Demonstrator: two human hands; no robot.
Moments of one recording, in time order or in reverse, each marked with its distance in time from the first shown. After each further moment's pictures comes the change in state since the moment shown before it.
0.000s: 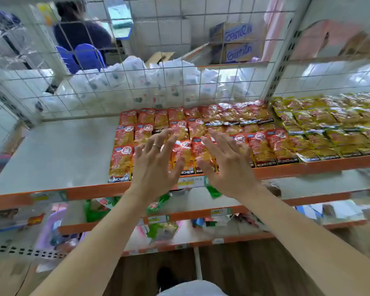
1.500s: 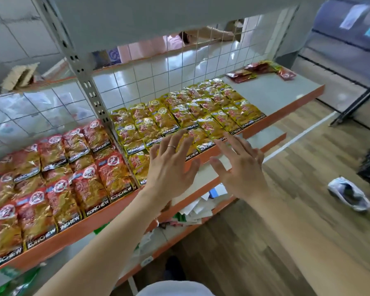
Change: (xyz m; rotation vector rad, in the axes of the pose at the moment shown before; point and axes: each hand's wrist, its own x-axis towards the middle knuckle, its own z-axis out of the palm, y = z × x) left_hand 0.153 0.417 0.162 -0.296 -0.187 0.382; right_hand -0.147 0.365 -0.179 -0.102 0.055 0.640
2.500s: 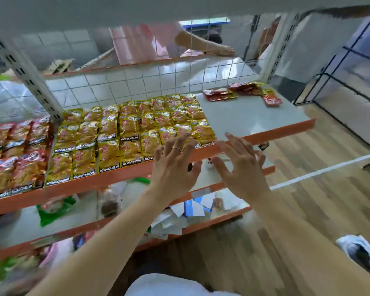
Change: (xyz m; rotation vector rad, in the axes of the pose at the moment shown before) left_hand 0.135 0.211 0.127 0.137 0.088 -0.184; right_hand 0.103 0.260 -0.077 0.079 0.021 -0.252
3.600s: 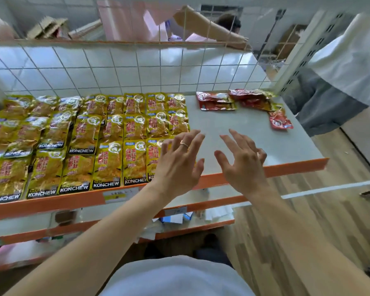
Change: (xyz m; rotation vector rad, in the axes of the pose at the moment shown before) left_hand 0.140 0.017 0.109 -0.045 -0.027 -0.064; right_hand 0.150 0.123 0.040 -0.029 -0.146 -0.024
